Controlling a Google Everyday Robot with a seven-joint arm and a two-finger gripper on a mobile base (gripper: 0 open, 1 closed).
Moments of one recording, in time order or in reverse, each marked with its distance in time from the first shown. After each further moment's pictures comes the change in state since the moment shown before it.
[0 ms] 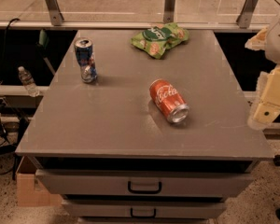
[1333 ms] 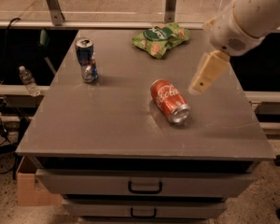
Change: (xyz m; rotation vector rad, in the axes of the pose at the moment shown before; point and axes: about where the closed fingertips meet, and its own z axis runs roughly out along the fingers) arm -0.082 -0.085 0.063 0.141 -0.244 -0.014
